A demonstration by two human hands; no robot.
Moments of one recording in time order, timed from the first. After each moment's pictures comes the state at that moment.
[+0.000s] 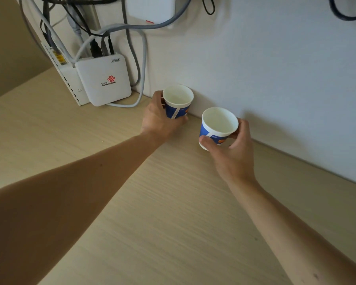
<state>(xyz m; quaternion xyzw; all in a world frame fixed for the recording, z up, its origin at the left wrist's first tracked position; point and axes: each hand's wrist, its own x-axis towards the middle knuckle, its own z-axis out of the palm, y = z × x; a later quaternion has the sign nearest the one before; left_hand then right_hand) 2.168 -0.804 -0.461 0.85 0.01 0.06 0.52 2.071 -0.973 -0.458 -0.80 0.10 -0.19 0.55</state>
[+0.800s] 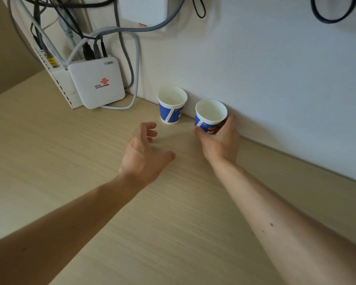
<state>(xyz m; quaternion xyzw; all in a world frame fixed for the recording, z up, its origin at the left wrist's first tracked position) 2.082 -0.779 -0.464 0.88 0.02 0.01 0.48 2.106 -0.957 -0.457 -0.84 0.22 -0.19 0.46</state>
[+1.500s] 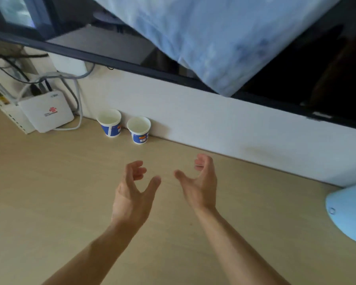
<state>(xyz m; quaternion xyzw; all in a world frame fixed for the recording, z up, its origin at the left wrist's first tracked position) 1.940 -0.895 -0.382 0.84 0.04 -0.01 0.54 1.931 -1.047 -0.386 -0.82 0.28 -0.17 0.48</state>
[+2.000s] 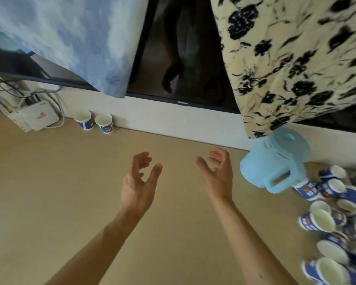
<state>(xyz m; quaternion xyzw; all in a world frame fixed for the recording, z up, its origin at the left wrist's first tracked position) 1.748 -1.024 -0.232 0.83 -0.01 -0.02 0.56 1.717 -1.206 -0.244 -0.74 0.30 -0.22 0.56</state>
